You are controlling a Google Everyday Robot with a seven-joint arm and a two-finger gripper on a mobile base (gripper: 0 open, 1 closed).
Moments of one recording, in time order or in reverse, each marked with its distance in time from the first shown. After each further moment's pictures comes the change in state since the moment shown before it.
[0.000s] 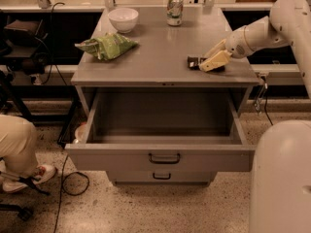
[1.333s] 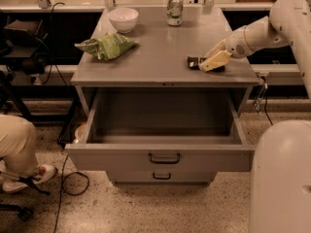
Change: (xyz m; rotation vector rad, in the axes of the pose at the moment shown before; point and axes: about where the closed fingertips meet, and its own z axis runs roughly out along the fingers) arm -0.001 0.000 -0.001 0.000 0.000 0.000
